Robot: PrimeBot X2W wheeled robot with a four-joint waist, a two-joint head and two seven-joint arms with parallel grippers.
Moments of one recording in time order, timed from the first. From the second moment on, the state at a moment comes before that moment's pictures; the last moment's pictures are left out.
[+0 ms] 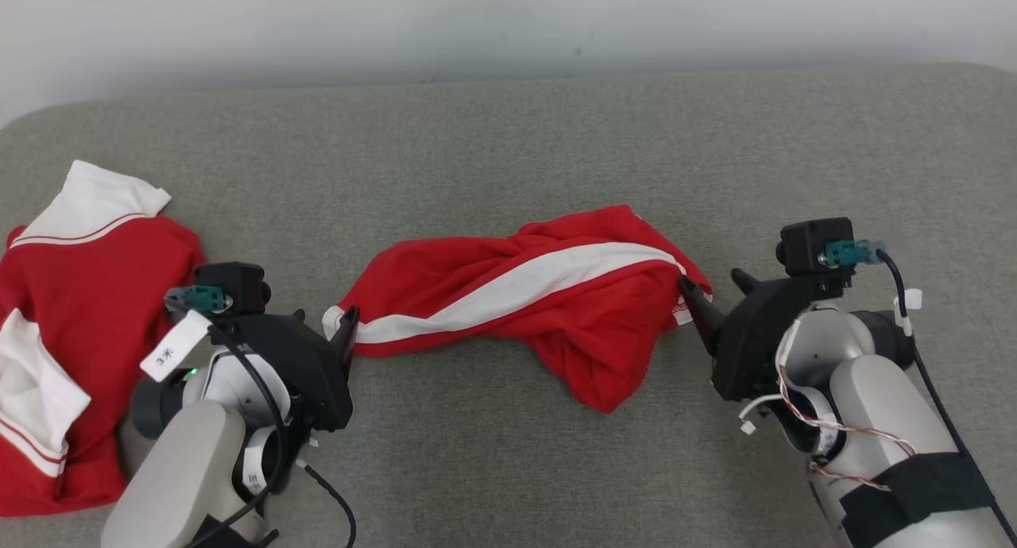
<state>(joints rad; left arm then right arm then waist) -0.52 0.19 -0.43 0.44 -0.53 0.12 0.37 -0.45 -0.12 0.17 0.34 0.38 0.01 0.44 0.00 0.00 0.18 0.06</state>
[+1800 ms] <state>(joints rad) -0.63 0.16 -0.46 0.56 -0.54 0.07 0.51 -0.58 -0.06 0.18 0.37 0.62 -0.12 0.62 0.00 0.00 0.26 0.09</state>
